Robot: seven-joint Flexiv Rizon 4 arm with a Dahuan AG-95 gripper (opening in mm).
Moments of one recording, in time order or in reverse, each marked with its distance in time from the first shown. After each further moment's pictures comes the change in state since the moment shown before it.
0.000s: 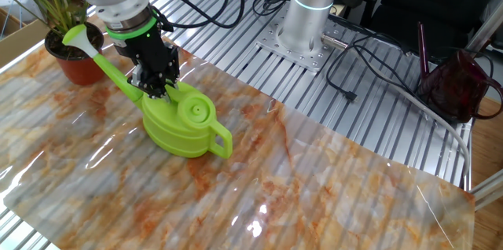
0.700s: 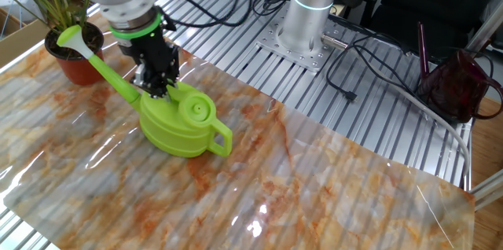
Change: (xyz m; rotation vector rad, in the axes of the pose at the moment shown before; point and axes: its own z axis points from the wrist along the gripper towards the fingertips) arm 0.001 -0.002 -0.002 -0.026 -0.069 -0.095
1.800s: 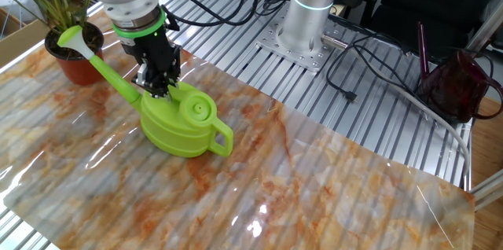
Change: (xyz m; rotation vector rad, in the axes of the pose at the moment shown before) arm -0.001 0.004 0.002 0.001 -0.005 0.027
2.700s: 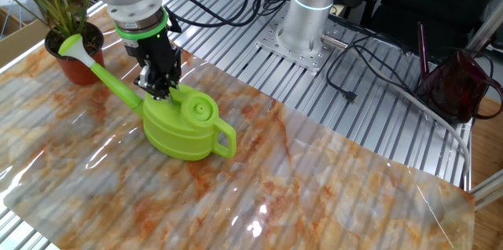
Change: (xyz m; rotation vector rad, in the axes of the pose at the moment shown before) arm 0.001 0.001 0.005 -0.020 -0.002 -0.041
